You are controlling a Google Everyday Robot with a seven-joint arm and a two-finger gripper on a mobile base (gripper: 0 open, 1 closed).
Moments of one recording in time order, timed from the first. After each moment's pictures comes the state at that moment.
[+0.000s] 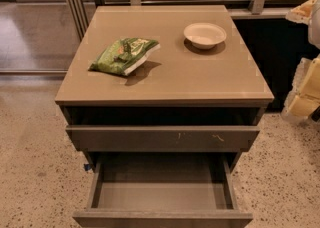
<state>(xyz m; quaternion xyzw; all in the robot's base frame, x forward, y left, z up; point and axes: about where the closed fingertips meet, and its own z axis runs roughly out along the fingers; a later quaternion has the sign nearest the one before) 0.430 -0.218 0.998 -0.60 0.77 -0.07 0.20</state>
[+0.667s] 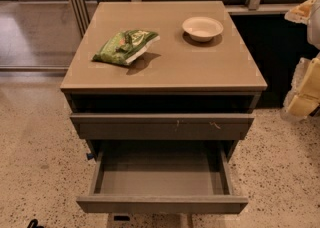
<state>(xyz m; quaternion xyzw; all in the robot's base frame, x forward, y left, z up) 0.430 -0.218 0.998 -0.60 0.77 -0.07 0.20</state>
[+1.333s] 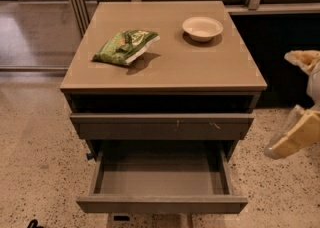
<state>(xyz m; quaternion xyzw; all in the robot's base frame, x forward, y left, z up) 0.404 -0.212 0.937 -0.55 0.78 0.01 0.30</state>
